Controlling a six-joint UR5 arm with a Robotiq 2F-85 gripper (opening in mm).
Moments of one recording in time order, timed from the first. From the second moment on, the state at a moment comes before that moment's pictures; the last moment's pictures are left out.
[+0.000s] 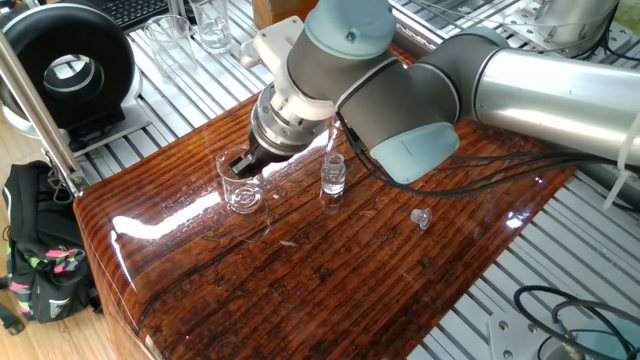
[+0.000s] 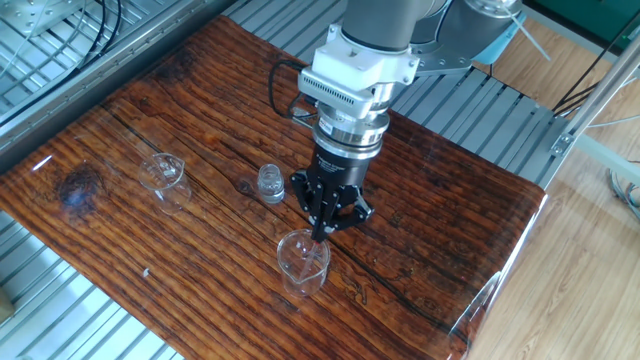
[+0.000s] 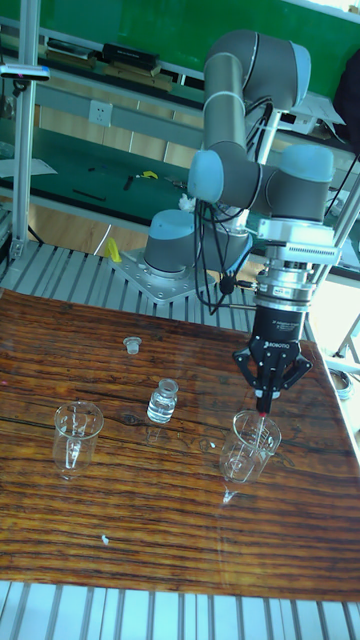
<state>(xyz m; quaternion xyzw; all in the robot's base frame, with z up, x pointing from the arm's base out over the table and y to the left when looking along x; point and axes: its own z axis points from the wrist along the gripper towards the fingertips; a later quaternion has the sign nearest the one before) 0.557 0.174 0.117 -0.02 0.97 0.05 0.22</state>
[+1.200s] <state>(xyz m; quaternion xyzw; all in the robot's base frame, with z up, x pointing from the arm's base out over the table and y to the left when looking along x) 0.538 0.171 0.199 -0.04 0.99 0.04 0.13</state>
